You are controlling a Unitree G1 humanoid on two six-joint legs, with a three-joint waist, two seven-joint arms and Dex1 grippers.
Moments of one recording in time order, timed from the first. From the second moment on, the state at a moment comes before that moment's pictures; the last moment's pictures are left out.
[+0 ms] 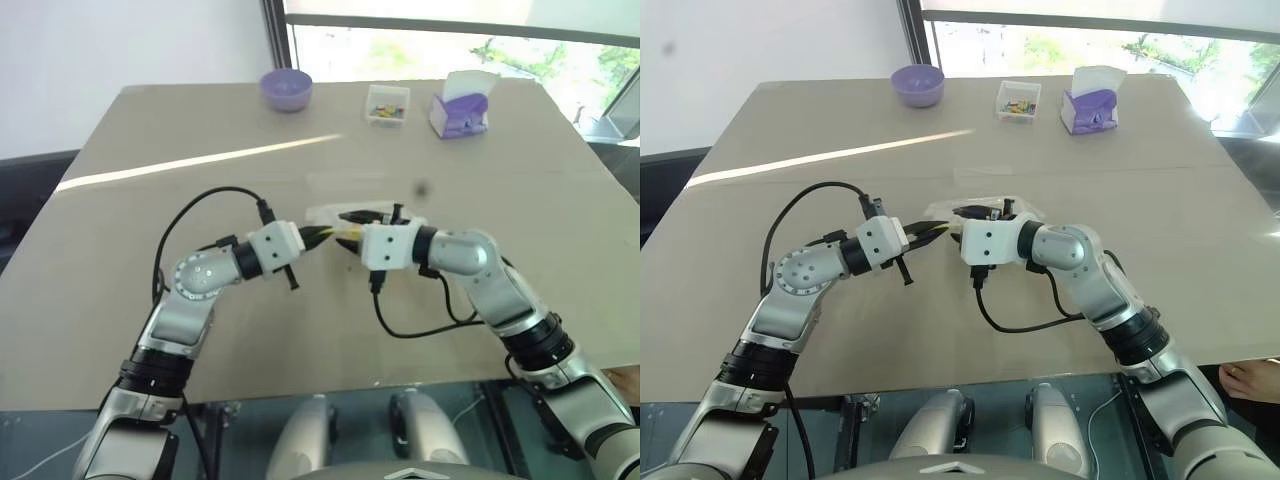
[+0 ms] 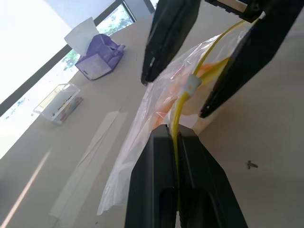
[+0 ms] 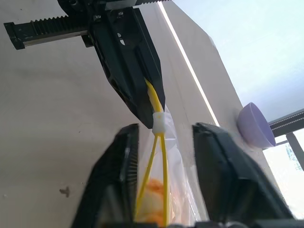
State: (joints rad) left arm -0.36 0.60 -0.12 0.03 -0.08 -0.23 -0.83; right arm -0.61 -0.39 0.42 -0.12 -0.27 0.04 0.75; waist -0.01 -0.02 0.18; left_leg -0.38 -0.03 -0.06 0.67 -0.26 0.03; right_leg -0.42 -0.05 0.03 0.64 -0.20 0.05
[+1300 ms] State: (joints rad) left arm -0.37 0.60 -0.12 0.03 -0.08 -0.22 -0.82; right arm -0.61 -0.38 0.42 -0.12 -0.28 0.03 0.75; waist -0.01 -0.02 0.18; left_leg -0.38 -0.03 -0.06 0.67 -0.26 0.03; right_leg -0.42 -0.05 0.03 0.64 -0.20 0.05
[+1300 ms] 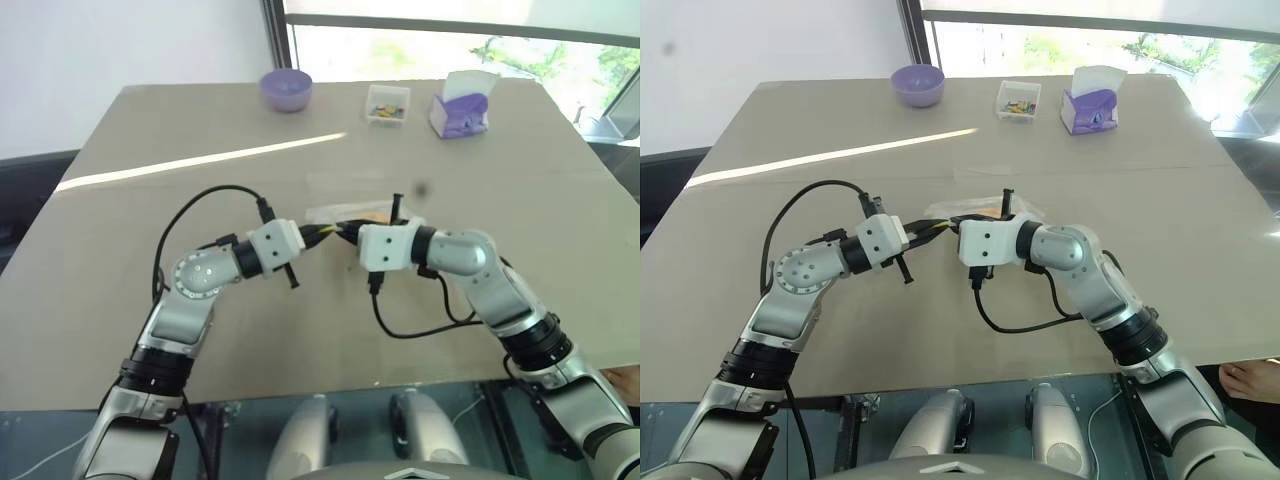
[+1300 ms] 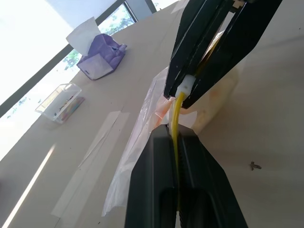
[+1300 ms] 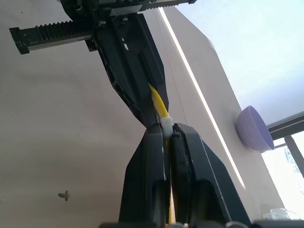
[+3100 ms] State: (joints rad) left arm -0.31 0.66 -0.09 0.11 -0.09 -0.31 -0.82; right arm -0.43 -0.74 0.25 -0.04 -0.12 -0.09 0.74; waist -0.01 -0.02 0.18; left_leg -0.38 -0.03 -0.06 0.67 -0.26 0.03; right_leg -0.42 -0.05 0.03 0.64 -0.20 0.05
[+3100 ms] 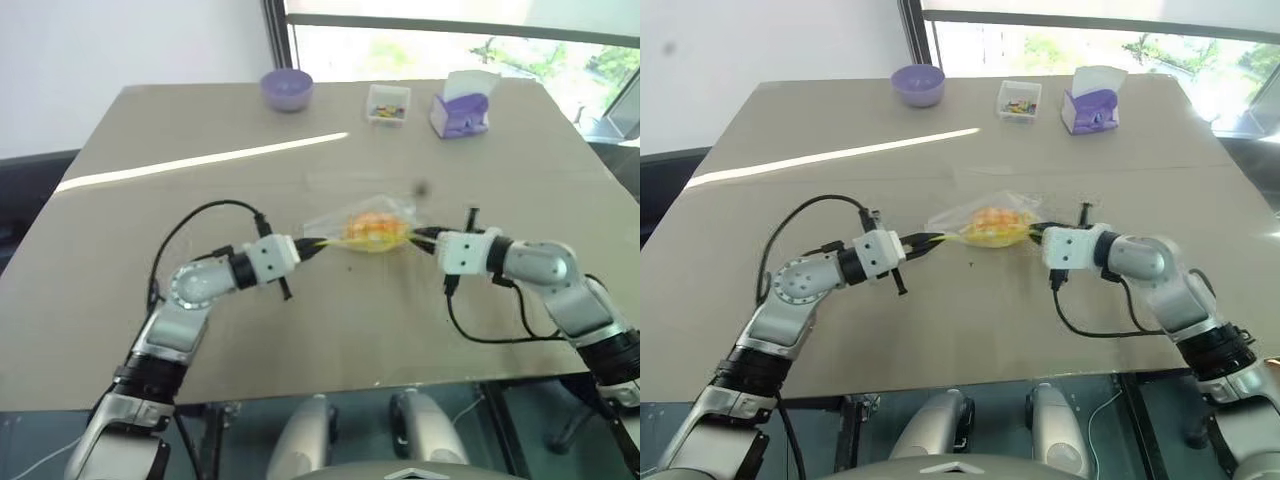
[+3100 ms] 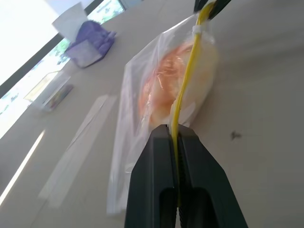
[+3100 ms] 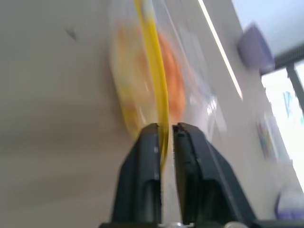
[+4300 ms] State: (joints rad) left arm -0.30 0.64 -0.07 0.09 -0.08 -0.31 -0.82; right arm -0.59 -0.44 0.38 0.01 -0.15 -0.05 0.82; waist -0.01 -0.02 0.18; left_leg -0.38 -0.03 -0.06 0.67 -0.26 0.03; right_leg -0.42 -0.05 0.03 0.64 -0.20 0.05
